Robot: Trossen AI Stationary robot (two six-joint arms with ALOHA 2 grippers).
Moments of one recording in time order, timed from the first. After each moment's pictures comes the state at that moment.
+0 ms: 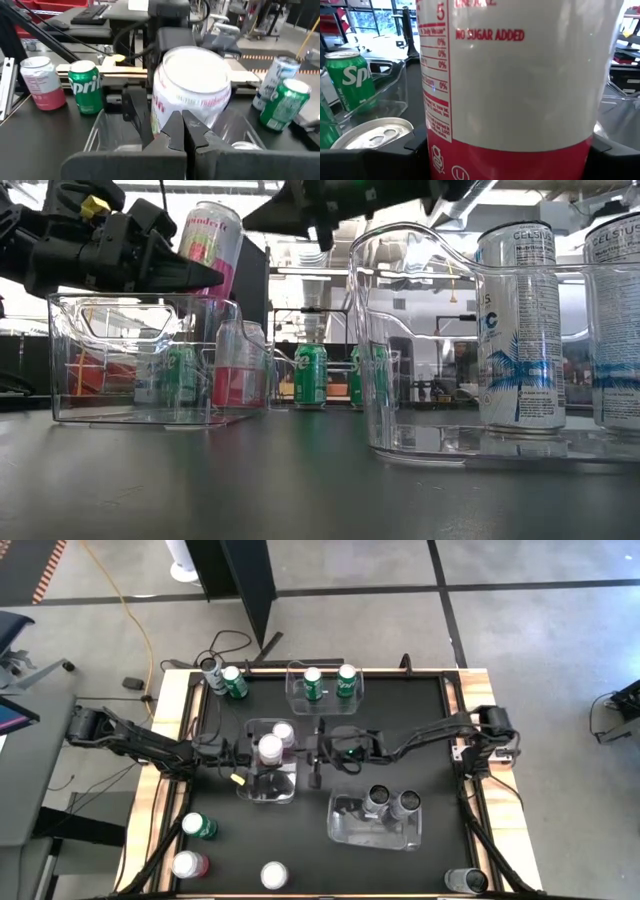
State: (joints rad) left arm -0.01 1.11 0.15 0.93 -0.12 -0.01; right arm 0.07 1.79 1.23 0.36 0.16 -0.03
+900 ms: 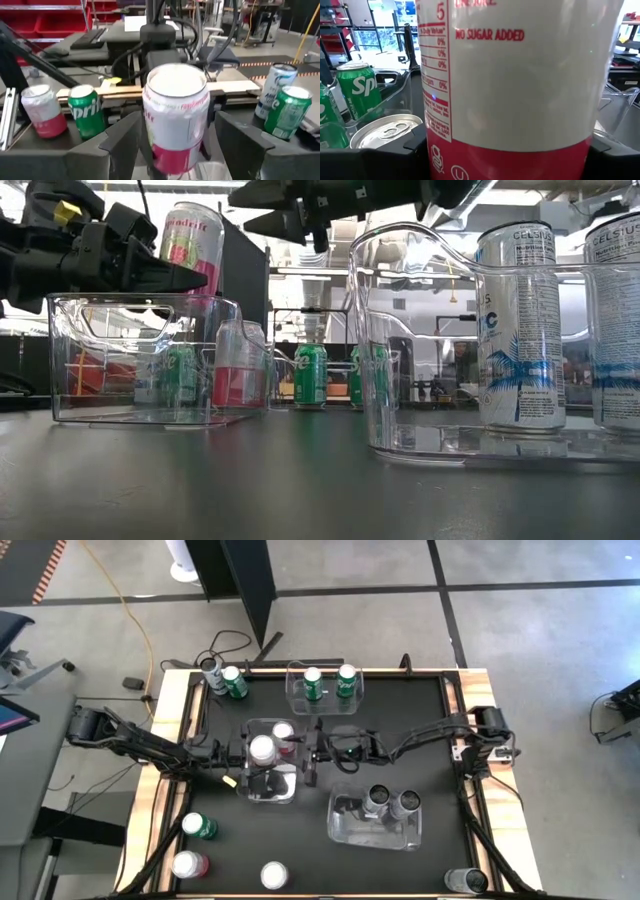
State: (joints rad) left arm -0.01 1.11 0.05 1.11 -0.11 0.04; right arm 0.07 1.82 1.23 0.47 0.16 0.03
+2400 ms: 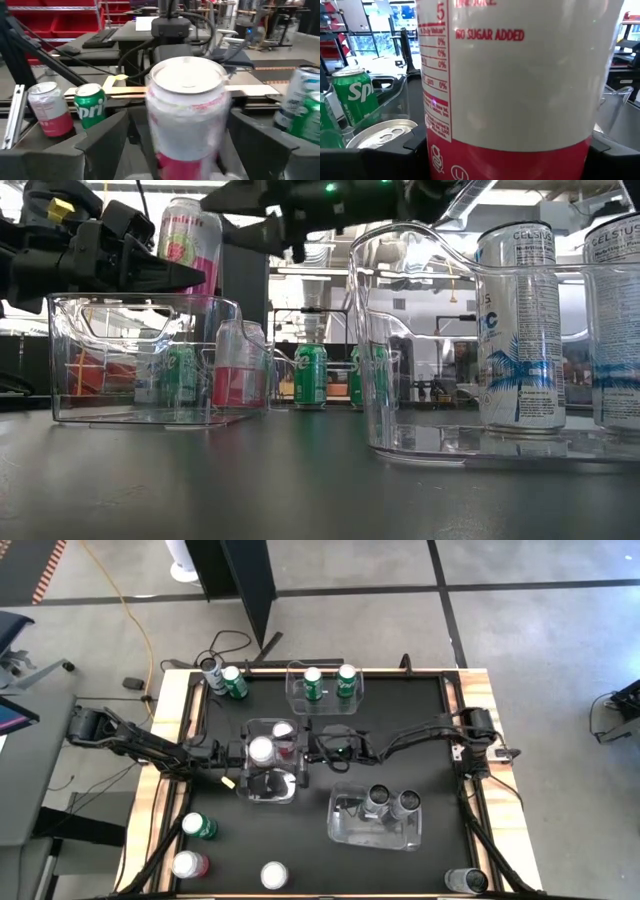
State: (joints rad) left arm -0.01 1.11 0.03 1.12 -0.10 0.06; right arm 0.05 1.93 1.31 0.53 0.08 0.02
